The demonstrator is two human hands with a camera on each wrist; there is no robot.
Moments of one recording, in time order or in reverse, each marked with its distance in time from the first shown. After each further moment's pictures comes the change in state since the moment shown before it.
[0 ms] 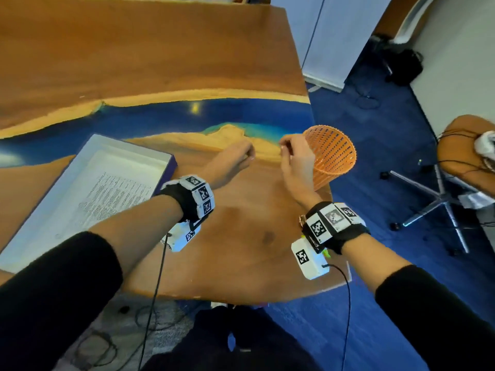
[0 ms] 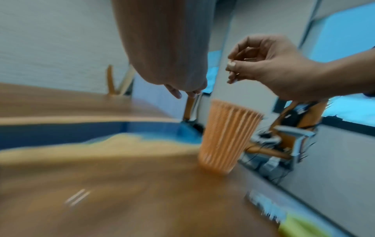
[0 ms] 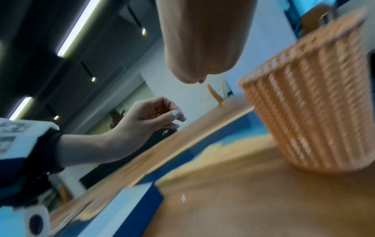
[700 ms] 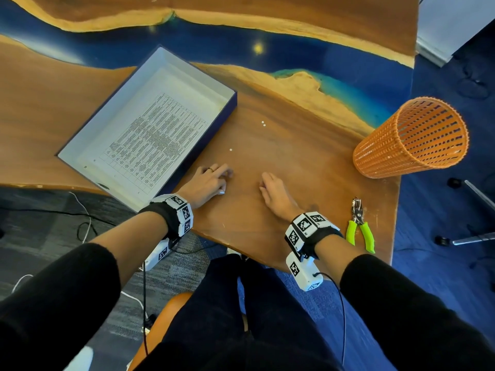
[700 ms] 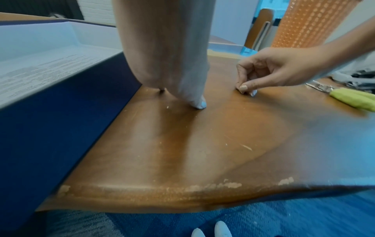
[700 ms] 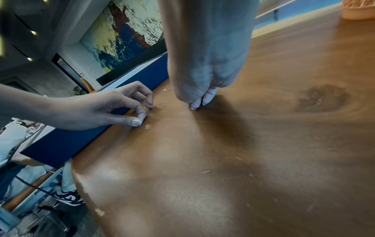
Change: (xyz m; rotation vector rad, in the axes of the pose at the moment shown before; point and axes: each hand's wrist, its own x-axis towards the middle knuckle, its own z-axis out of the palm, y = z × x) left_hand -0.219 -0.101 0.053 0.394 -0.292 -0.307; right_hand -0.138 0.016 0.135 -0.091 -0.989 0.050
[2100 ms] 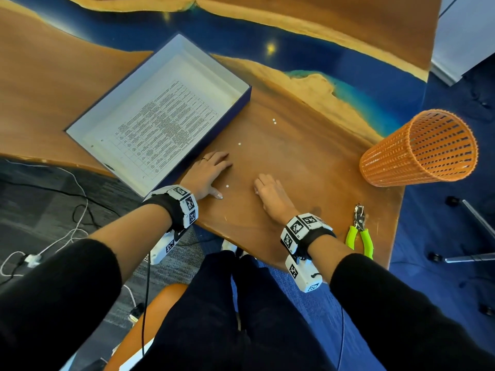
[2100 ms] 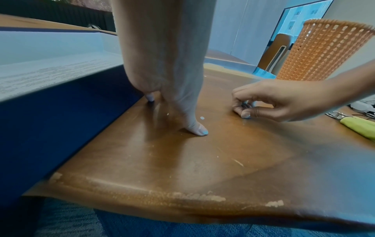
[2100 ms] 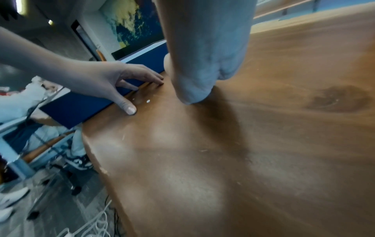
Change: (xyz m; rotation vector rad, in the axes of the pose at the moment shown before) left_hand -0.011 0.003 -0.011 -0.157 -0.071 -0.286; right_hand -0.004 -0.011 0.014 -0.388 -0.133 -0.173
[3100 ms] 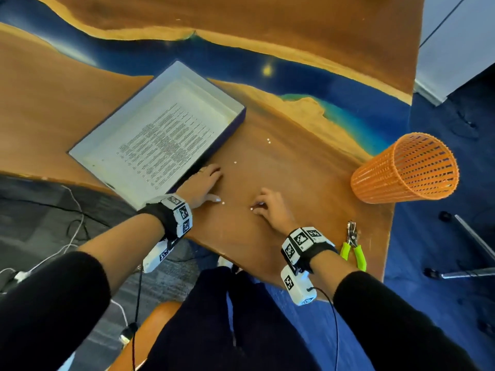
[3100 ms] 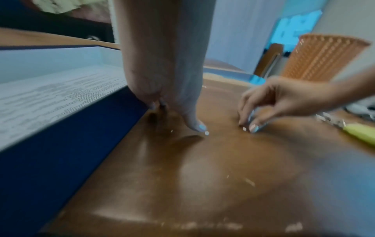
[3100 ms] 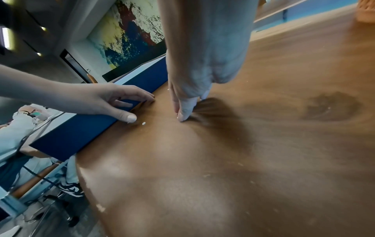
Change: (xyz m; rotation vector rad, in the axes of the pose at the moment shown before) left_hand 0.010 -0.006 -0.014 -0.055 0.014 -0.005; right_hand 0.001 0.013 -0.022 0.348 0.007 0.095
